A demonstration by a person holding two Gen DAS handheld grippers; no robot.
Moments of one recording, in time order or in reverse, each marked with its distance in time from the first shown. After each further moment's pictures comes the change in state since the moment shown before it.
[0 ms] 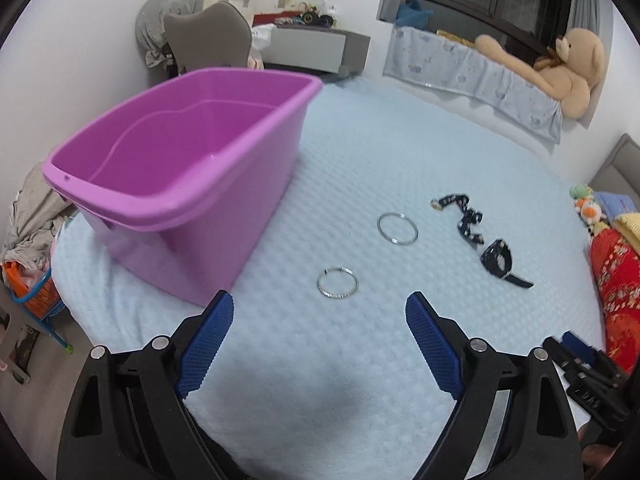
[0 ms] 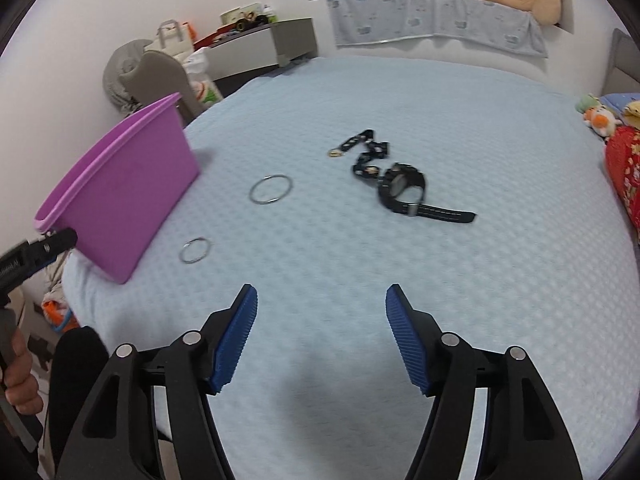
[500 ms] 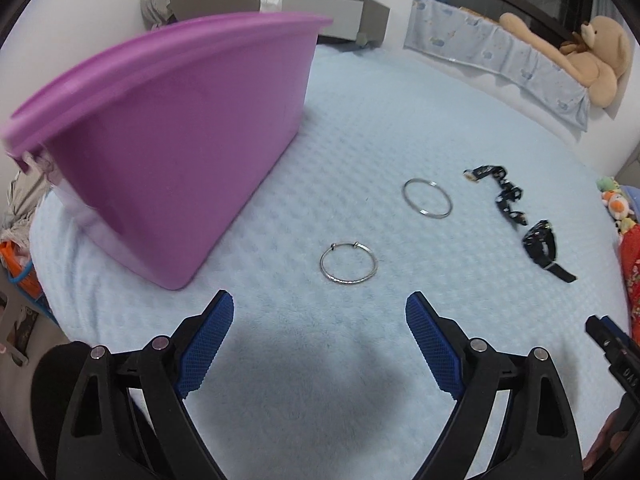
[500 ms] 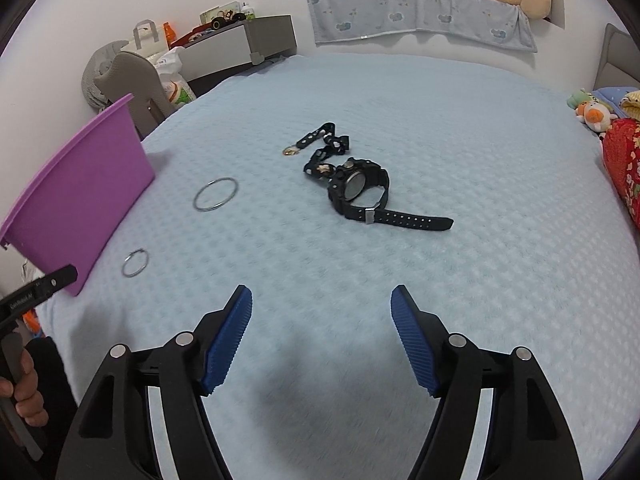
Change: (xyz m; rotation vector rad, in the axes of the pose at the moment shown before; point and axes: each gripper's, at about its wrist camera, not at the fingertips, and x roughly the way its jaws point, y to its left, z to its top) left arm 0.085 -0.006 -0.020 -0.035 0.072 0.066; right arm 0.064 -0.054 0.015 0.002 -0.008 -0.042
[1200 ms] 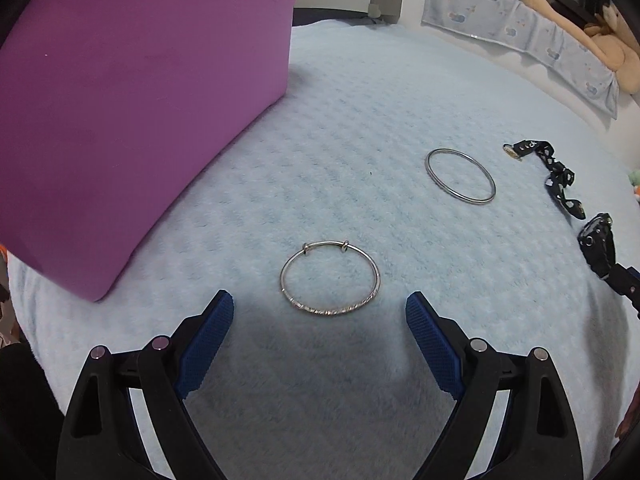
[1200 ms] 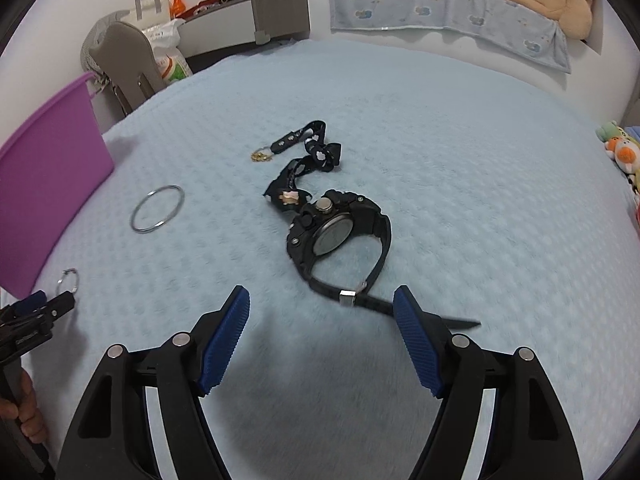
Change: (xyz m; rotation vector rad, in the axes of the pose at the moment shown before) left arm 0.088 -0.033 0.001 -0.002 0.037 0.094; right arm 0.106 -0.024 0.061 -0.119 0.041 -0.014
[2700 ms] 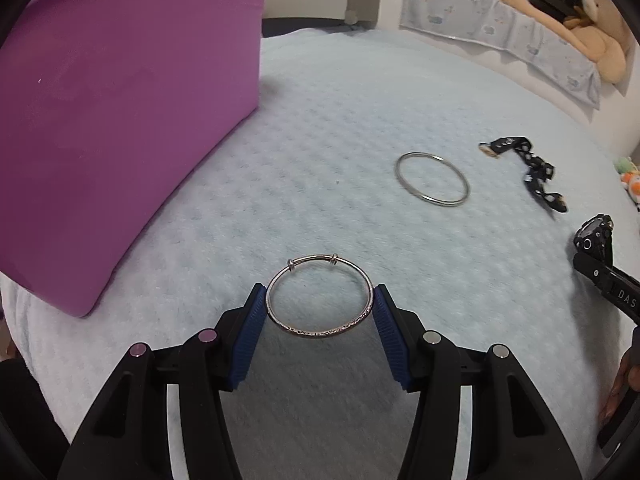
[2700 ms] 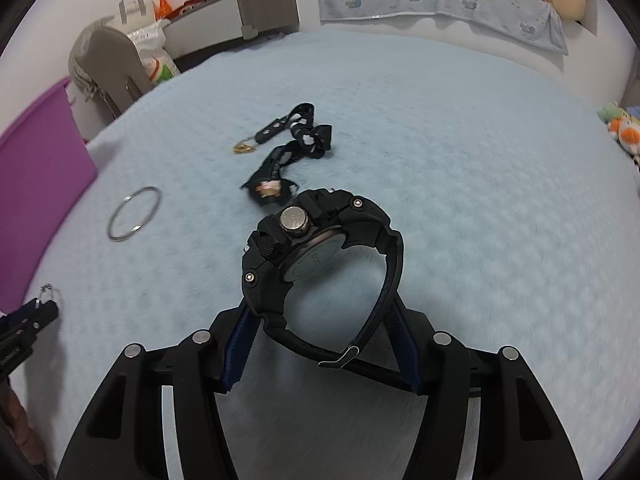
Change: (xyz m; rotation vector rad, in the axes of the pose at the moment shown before) left arm -0.006 -0.017 0.001 0.059 -0.040 -0.054; right arm 0.025 -0.007 -0.005 0.067 0.003 0.020
